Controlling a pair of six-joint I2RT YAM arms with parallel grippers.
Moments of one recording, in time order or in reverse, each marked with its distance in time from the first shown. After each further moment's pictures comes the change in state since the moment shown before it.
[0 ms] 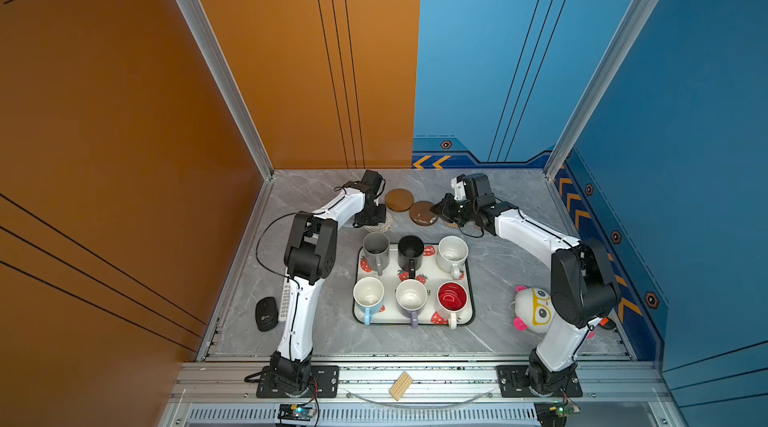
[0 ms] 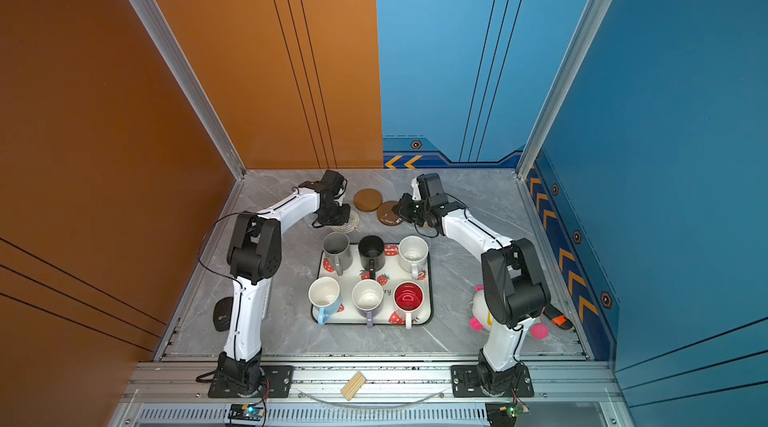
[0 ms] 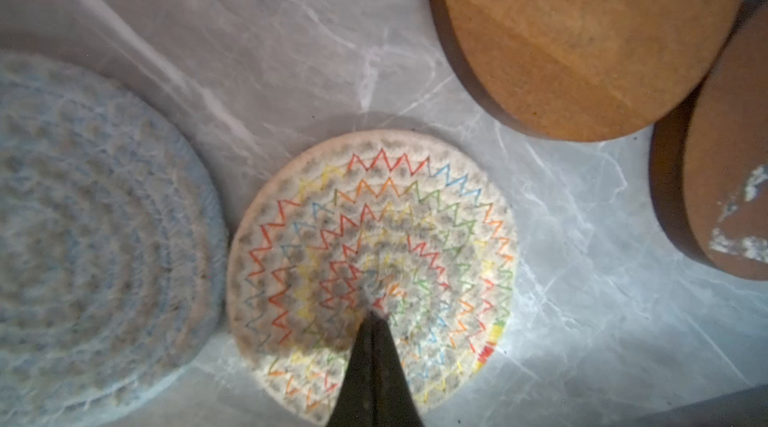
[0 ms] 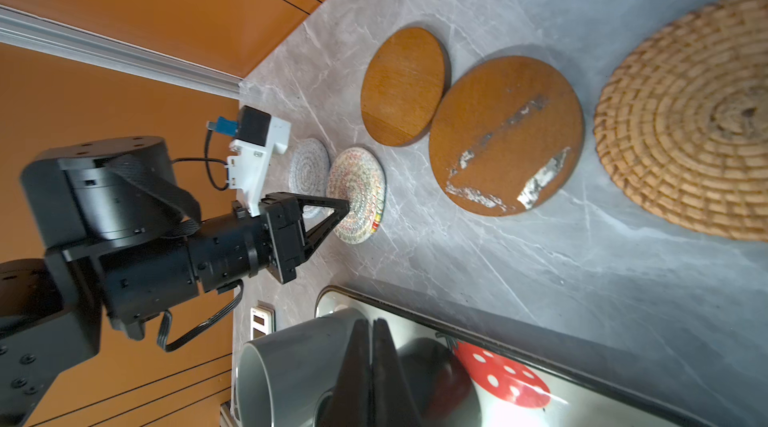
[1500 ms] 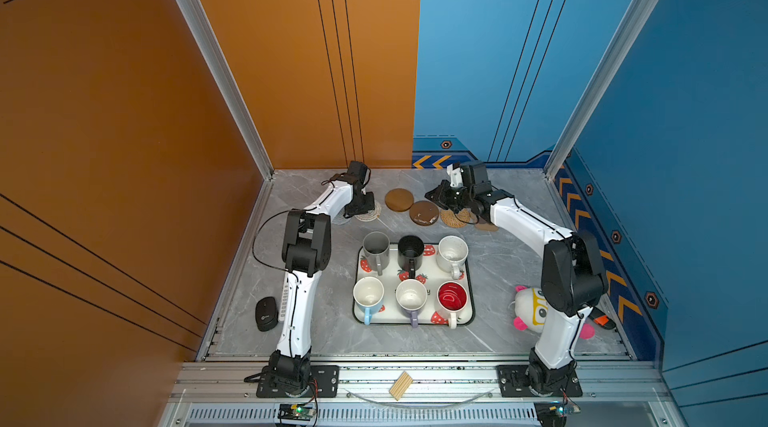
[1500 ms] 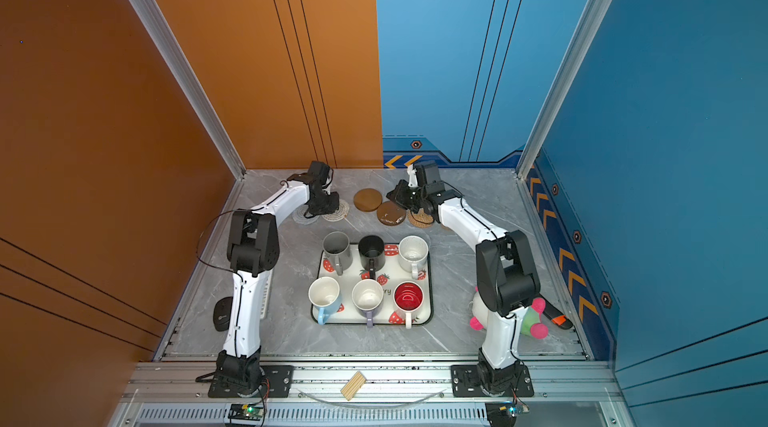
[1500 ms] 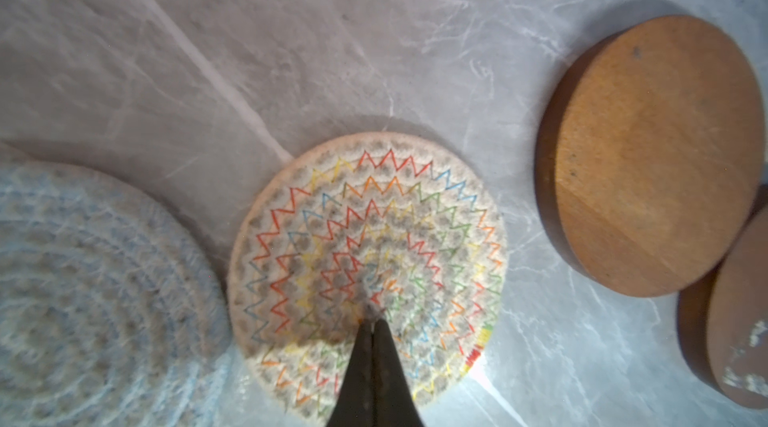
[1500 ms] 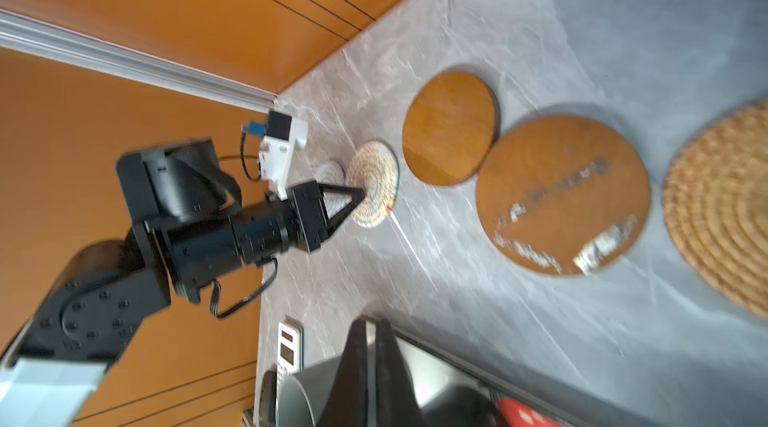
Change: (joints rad) left arm 0.098 0.086 0.154 0.000 0.029 -0.037; right arm -0.018 0.132 0.216 -0.026 -0.061 0.009
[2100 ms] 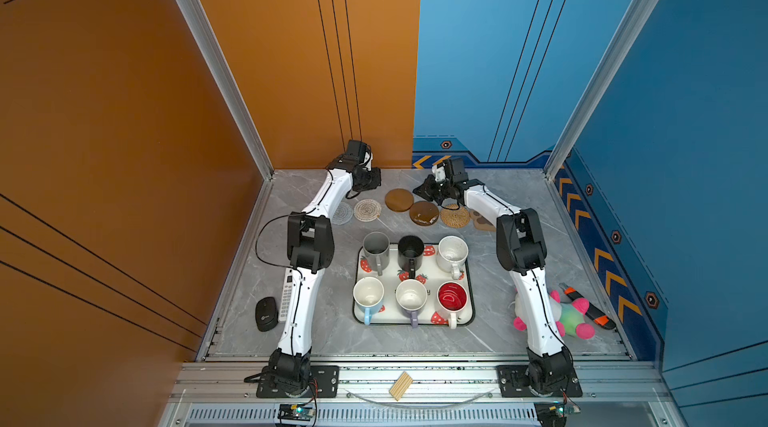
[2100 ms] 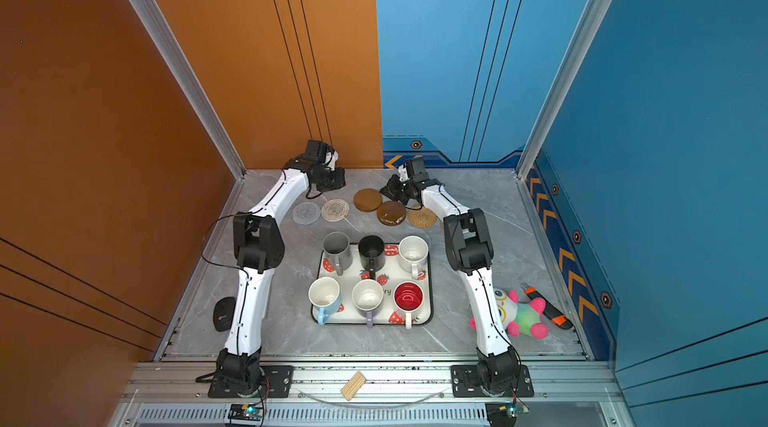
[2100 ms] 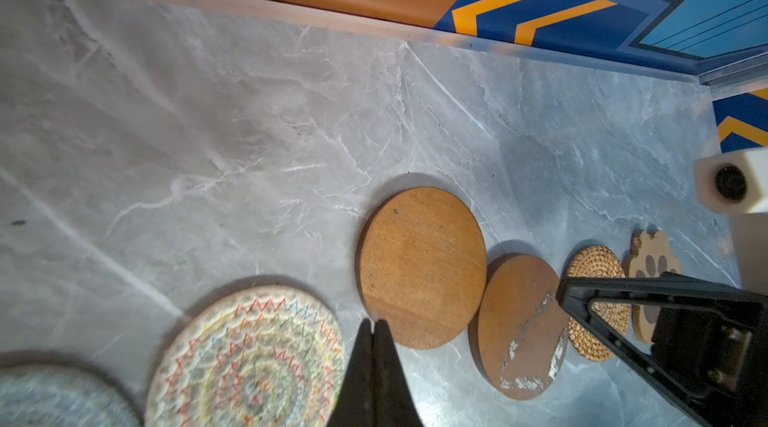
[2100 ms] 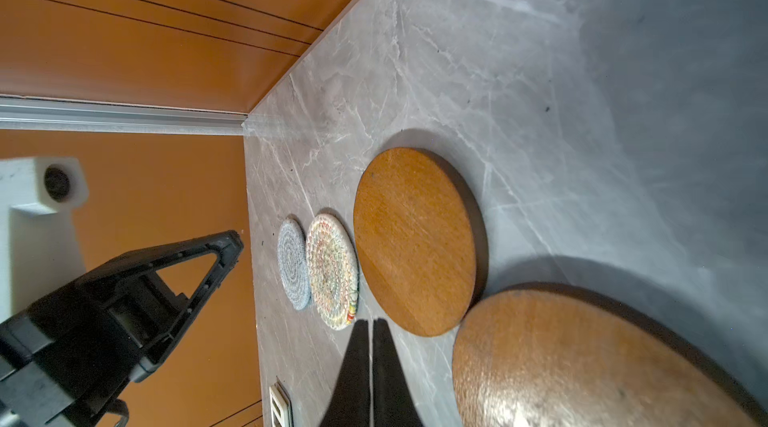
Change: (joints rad) left arm 0.004 0.134 0.380 0.003 0.183 -0.012; right arm -0.040 0.573 0.569 -0.074 -0.121 0.077
